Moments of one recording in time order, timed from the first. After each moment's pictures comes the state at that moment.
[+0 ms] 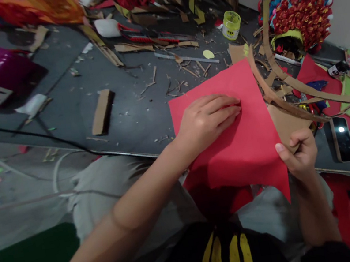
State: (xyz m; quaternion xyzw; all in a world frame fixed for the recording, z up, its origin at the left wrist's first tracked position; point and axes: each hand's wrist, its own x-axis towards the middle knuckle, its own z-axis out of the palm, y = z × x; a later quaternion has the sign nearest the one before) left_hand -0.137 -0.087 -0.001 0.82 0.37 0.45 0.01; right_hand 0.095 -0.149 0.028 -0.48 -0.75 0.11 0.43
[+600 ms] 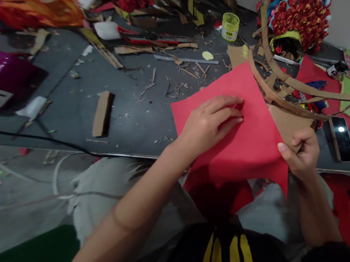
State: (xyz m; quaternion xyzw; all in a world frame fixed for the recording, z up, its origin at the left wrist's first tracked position) left_hand -0.133 -0.087 -0.002 0.82 0.35 0.45 0.11; right_hand 0.096 -0.147 0.031 -0.48 -0.75 0.10 0.44
